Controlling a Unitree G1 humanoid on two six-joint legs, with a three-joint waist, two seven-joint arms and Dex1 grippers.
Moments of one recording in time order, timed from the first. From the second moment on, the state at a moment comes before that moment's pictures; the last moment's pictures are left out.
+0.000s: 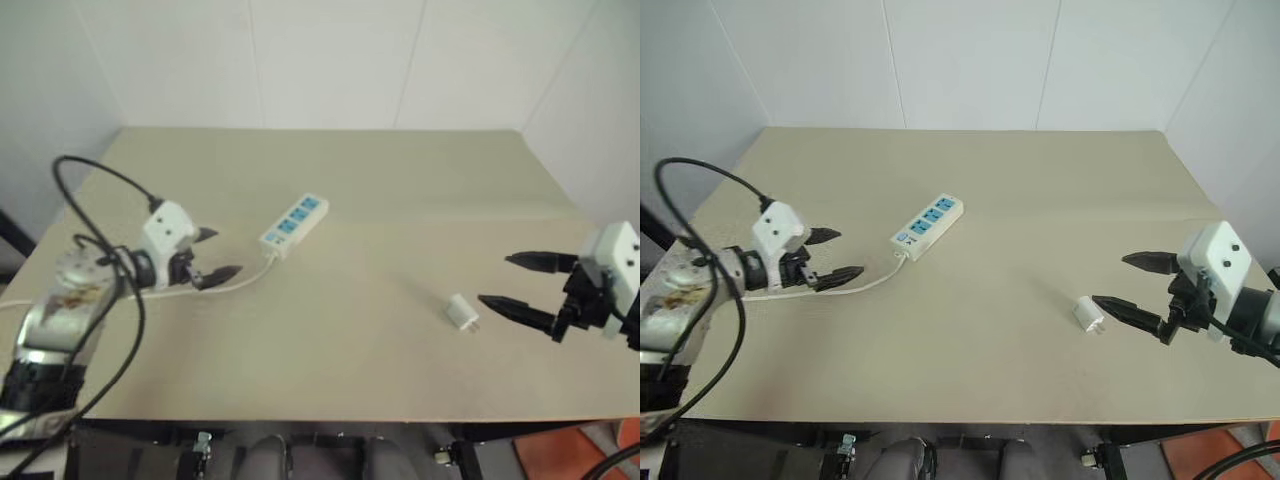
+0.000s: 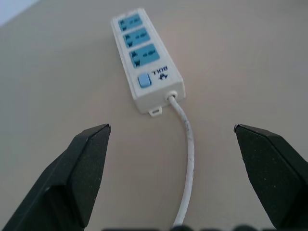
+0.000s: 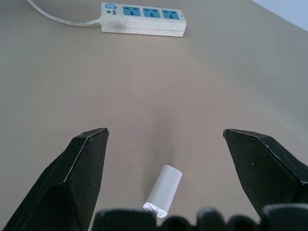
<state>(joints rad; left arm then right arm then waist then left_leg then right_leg) -0.48 0.83 -0.01 -0.08 -0.26 0.60 -0.87 0.01 -0.99 -0.53 -0.43 0.58 0.59 1.02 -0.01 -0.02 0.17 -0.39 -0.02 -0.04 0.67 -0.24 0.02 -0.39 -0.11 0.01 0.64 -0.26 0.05</state>
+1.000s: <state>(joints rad) -0.24 0.83 -0.05 -0.08 -0.25 0.51 -1.04 0.00 -0.98 -0.50 -0.47 0.63 0.60 0.96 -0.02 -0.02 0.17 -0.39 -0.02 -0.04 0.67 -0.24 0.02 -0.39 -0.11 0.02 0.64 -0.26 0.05</state>
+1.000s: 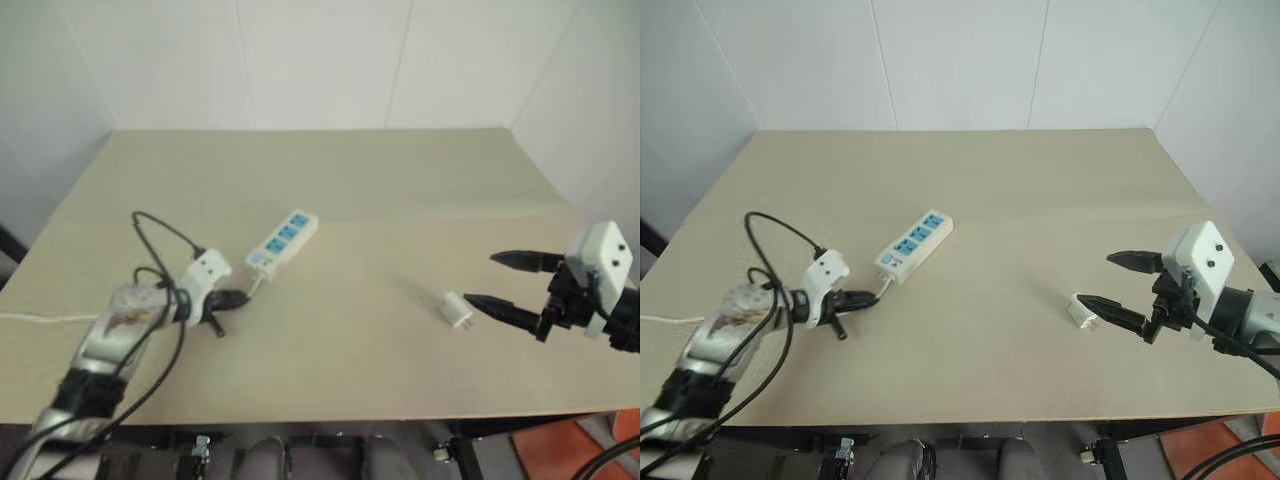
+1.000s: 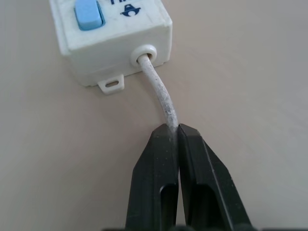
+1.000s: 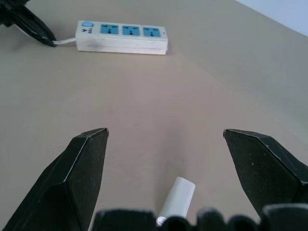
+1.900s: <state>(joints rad) -0.34 0.56 0.05 0.11 -0.33 0.03 -1.04 -0.03 -0.96 -0.47 -0.46 0.65 0.60 0.94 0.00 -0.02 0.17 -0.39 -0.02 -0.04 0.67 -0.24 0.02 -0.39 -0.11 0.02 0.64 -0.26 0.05</state>
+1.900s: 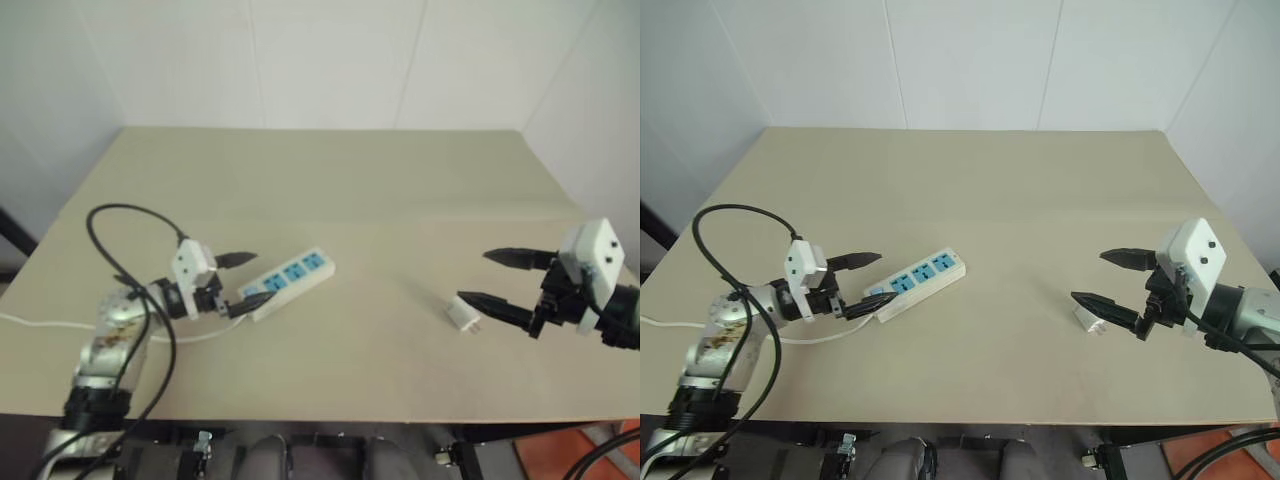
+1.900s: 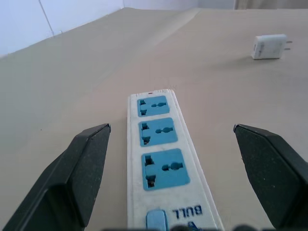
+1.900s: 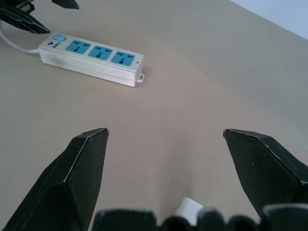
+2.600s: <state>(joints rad) -0.34 0.53 0.00 0.37 -0.24 -0.11 -1.06 -0.03 -0.96 -0.48 -0.50 0.69 0.63 0.91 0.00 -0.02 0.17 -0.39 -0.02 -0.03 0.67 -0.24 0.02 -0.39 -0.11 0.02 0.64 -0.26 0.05</state>
